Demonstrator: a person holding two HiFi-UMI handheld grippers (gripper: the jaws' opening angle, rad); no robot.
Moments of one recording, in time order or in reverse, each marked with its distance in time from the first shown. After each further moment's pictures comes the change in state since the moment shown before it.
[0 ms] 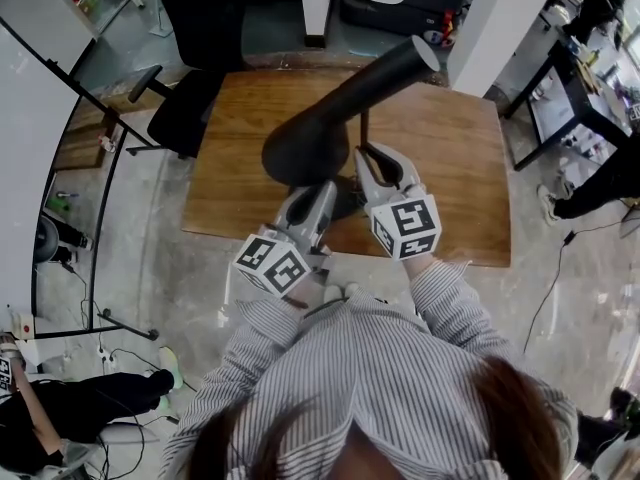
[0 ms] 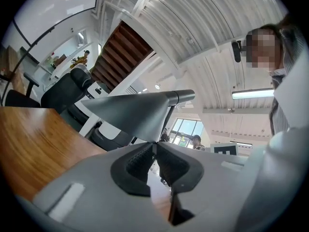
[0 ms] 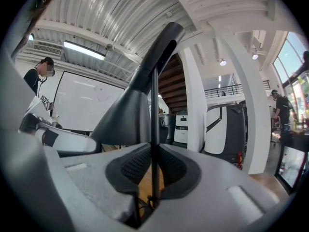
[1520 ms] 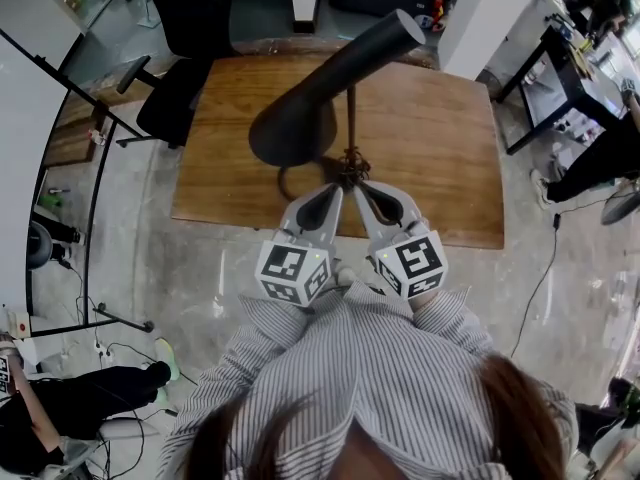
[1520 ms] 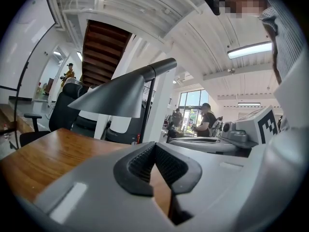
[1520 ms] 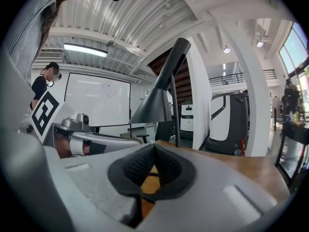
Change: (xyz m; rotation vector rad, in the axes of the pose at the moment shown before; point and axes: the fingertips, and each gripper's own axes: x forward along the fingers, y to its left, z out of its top) left arm -0.006 -0.032 -0.049 0.298 0.232 0.128; right arm -0.083 0.044 -0.028 0.042 0.123 0.078
